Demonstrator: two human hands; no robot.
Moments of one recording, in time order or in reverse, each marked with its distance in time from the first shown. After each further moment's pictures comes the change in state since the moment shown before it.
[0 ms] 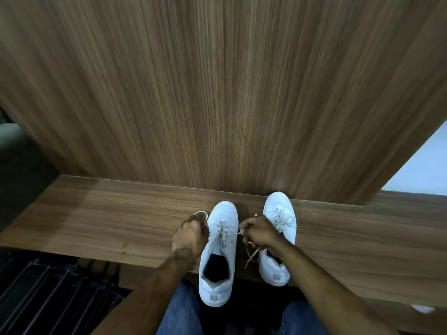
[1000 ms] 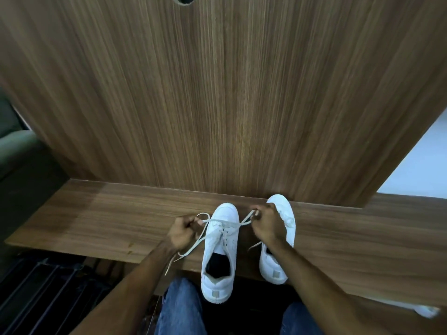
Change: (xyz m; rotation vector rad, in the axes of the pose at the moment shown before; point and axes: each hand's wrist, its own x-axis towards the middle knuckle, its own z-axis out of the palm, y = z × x) left_hand 0.004 -0.030 -0.020 -0.683 -0.160 0.005; right_hand -0.017 -0.008 -0.001 -0.143 0.502 -0.154
